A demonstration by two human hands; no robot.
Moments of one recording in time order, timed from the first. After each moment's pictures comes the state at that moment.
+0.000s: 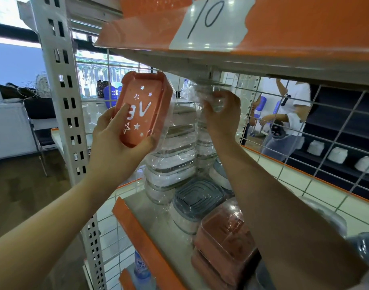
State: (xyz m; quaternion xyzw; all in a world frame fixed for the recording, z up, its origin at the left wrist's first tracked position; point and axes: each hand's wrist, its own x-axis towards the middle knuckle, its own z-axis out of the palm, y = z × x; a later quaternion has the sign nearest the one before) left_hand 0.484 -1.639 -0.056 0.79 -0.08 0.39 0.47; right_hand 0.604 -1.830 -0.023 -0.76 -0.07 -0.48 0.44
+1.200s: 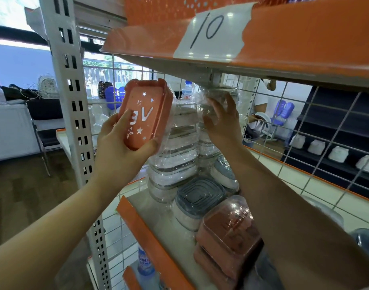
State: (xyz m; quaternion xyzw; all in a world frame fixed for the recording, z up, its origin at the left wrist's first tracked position) left_hand 0.478 -1.638 -0.057 0.79 -0.08 0.38 0.47; right_hand 0.585 -1.847 -0.028 -0.89 -0.11 -0.35 0.26
